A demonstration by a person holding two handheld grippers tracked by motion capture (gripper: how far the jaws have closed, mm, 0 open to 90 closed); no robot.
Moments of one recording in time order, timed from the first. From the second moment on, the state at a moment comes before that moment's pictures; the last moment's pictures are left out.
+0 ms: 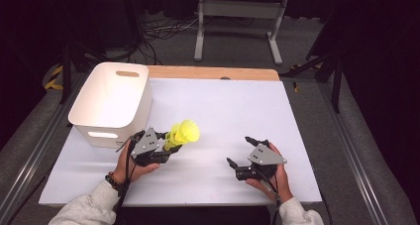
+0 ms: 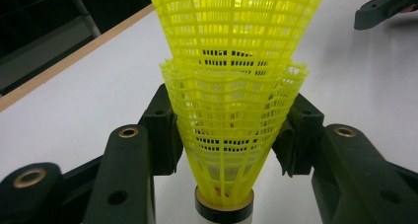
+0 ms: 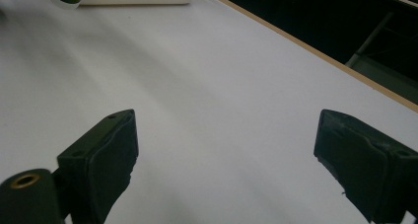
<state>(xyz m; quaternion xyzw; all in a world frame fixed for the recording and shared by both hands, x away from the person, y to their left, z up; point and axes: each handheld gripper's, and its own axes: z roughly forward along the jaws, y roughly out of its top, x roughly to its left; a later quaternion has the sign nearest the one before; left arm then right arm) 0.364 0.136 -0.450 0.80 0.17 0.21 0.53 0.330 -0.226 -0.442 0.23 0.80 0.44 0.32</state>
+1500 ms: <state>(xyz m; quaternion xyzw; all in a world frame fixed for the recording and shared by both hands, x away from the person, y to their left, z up) 0.359 0.153 -0.437 0.78 0.17 0.23 0.55 0.329 -0.224 -0.443 0.23 0.81 0.44 0.32</state>
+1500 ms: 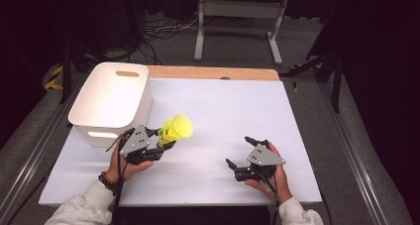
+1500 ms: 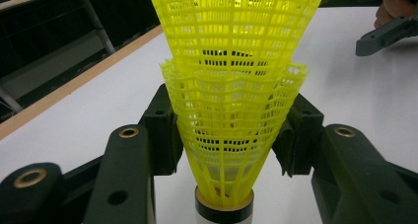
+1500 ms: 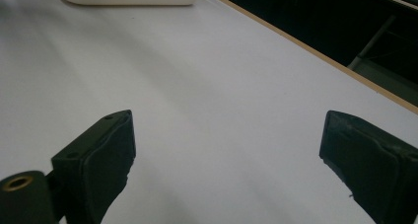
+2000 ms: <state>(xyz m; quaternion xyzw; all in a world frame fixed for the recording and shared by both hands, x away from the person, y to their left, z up) 0.358 0.159 -0.433 0.78 0.18 0.23 0.56 0.328 -0.224 -0.443 0.23 0.80 0.45 0.32</state>
